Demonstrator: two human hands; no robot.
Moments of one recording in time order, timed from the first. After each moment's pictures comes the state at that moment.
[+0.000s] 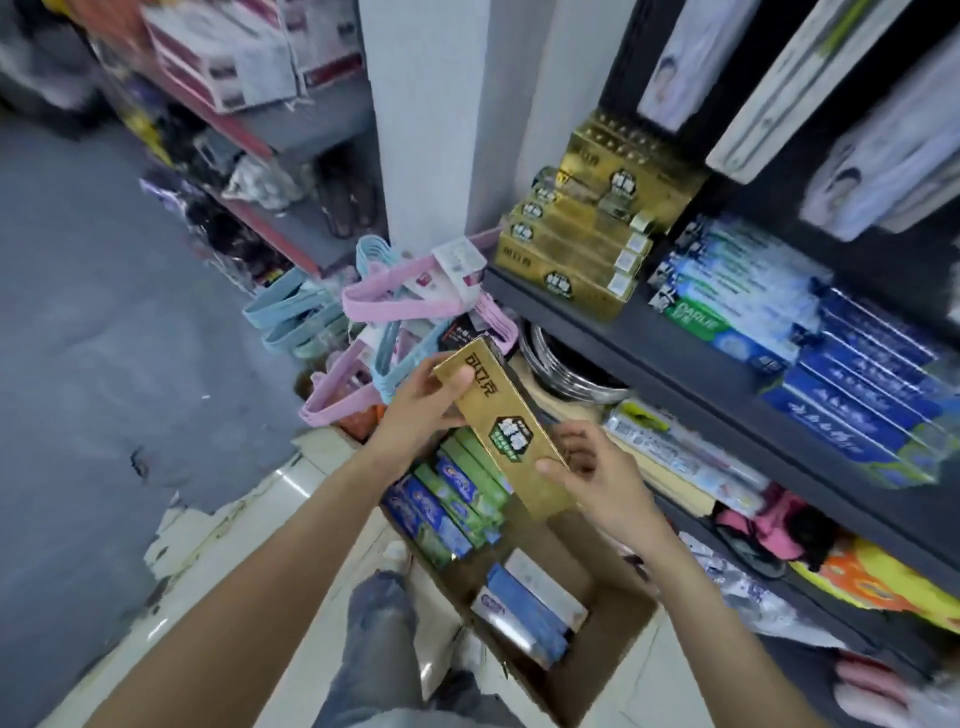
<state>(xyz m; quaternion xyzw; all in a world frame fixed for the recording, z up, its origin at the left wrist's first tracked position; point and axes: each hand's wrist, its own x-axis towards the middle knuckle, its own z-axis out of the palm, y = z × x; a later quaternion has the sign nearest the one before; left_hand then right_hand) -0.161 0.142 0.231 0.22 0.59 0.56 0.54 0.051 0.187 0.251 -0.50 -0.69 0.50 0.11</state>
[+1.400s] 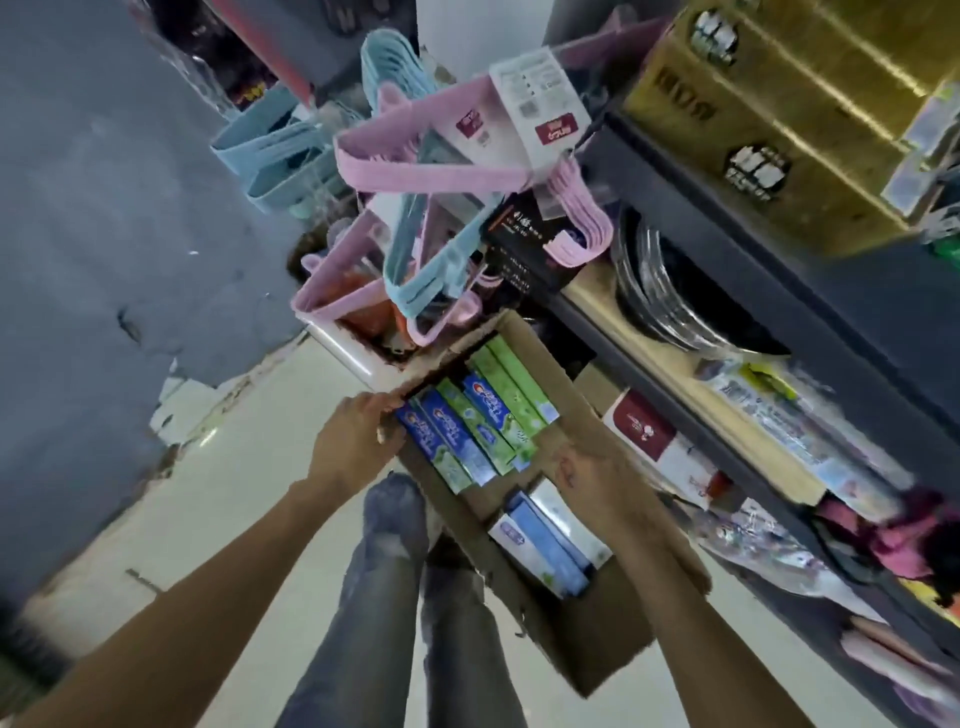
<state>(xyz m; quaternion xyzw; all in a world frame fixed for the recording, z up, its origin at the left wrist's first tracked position) -0.233 0.086 0.001 0.41 0.84 0.11 0.34 0.029 0.220 0.004 -0.42 -0.85 0.26 -0.18</state>
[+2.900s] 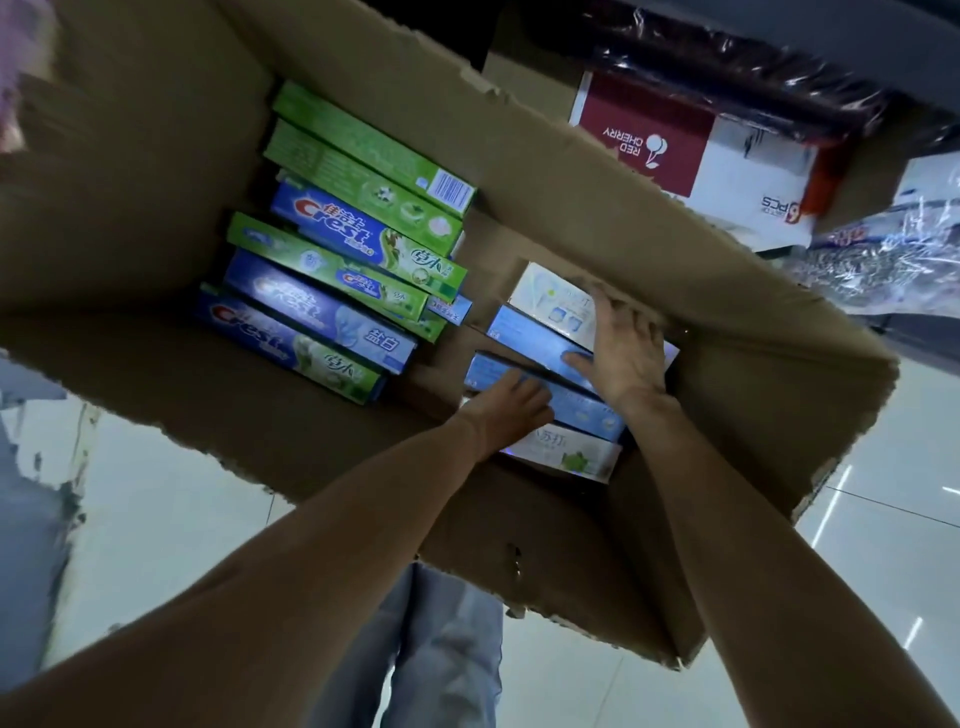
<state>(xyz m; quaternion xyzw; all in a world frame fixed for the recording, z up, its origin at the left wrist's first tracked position) 0.050 0.091 -0.309 0.90 0.21 -0.36 0.13 0.197 0.156 -0.318 -0.65 -0.70 0.23 -0.19</state>
